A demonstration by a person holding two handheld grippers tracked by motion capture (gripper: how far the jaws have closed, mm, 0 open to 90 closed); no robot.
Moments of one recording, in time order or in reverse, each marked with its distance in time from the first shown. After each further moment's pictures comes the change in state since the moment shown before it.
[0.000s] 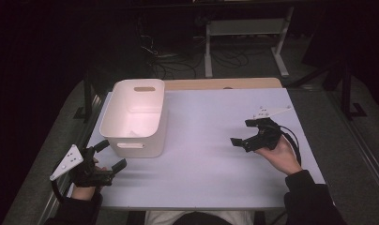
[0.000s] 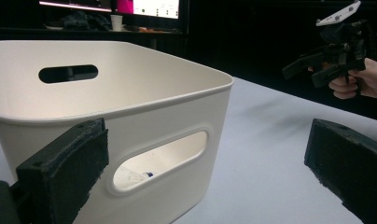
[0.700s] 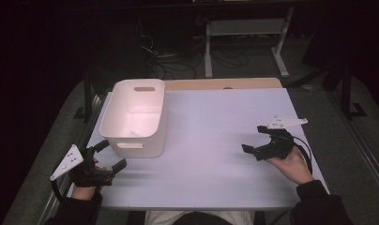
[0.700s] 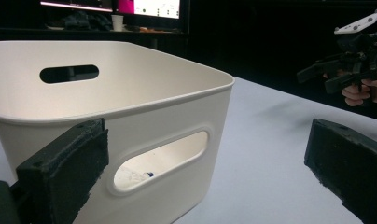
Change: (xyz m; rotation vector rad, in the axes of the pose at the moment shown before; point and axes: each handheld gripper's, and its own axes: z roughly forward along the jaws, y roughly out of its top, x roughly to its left) left arm 0.000 0.000 0.000 0.000 0.004 0.001; right arm -0.002 -0.034 -0.024 -0.057 -0.068 0.006
